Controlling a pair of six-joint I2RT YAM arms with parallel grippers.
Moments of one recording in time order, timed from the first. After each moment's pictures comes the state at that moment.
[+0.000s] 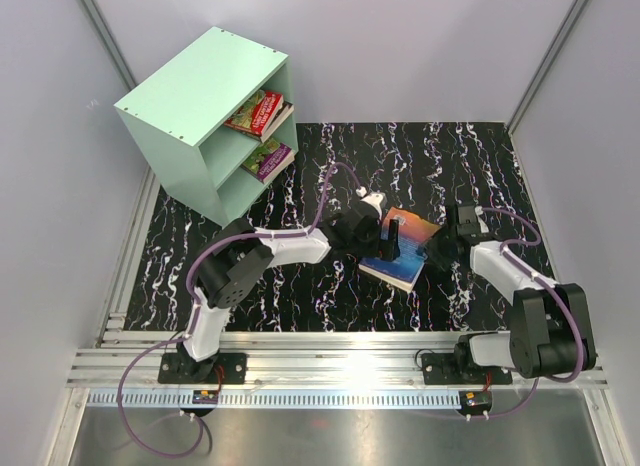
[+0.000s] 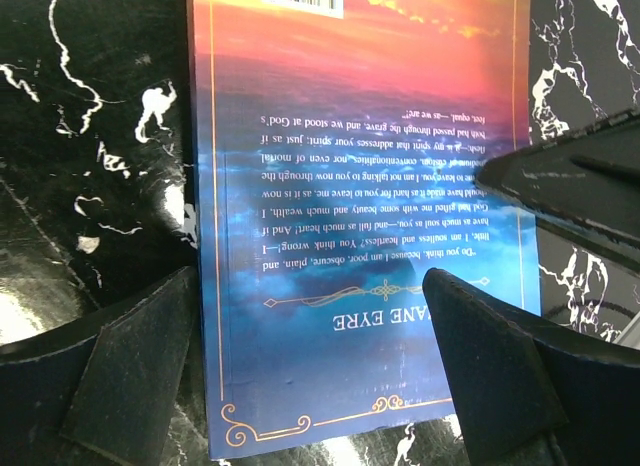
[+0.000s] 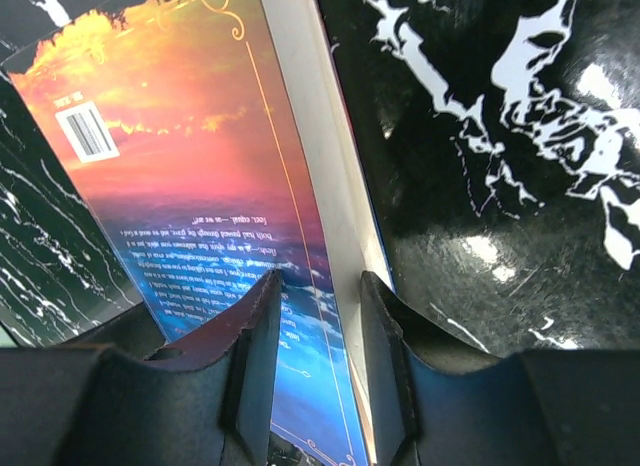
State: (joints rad) left arm -0.94 2.04 1.30 0.05 0.04 -0.64; right arm 0.12 1.33 0.65 -0.35 -0.02 1.00
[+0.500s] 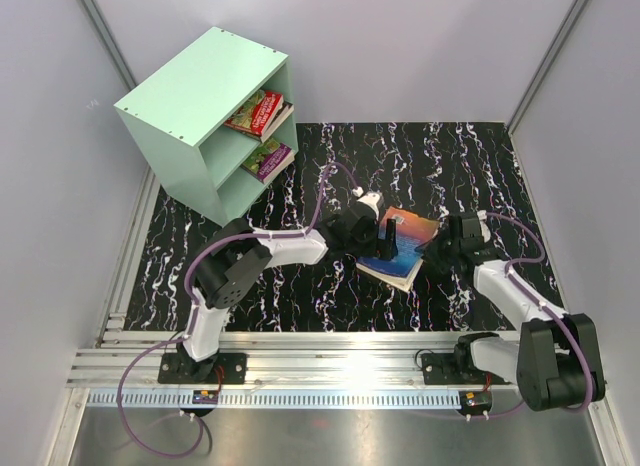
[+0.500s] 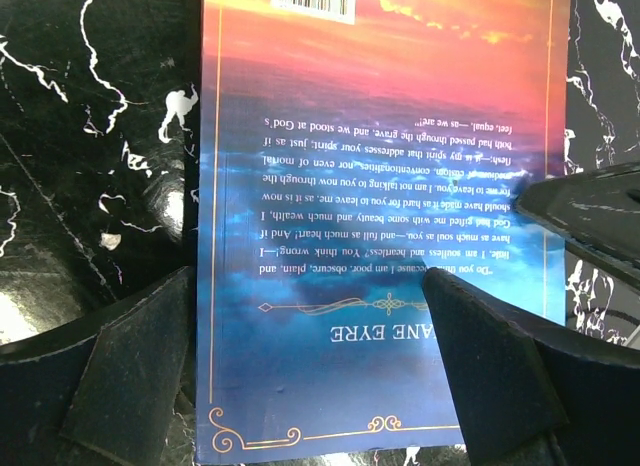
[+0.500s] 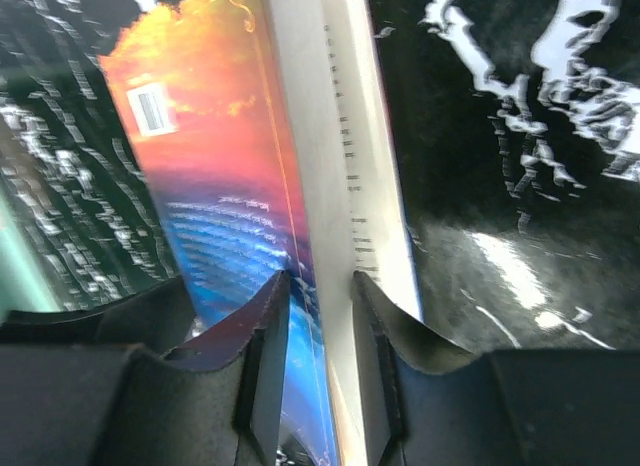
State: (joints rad) left arm -0.93 2.03 1.27 0.08 0.02 -0.64; right arm 0.15 1.17 0.55 -0.25 -0.02 1.04
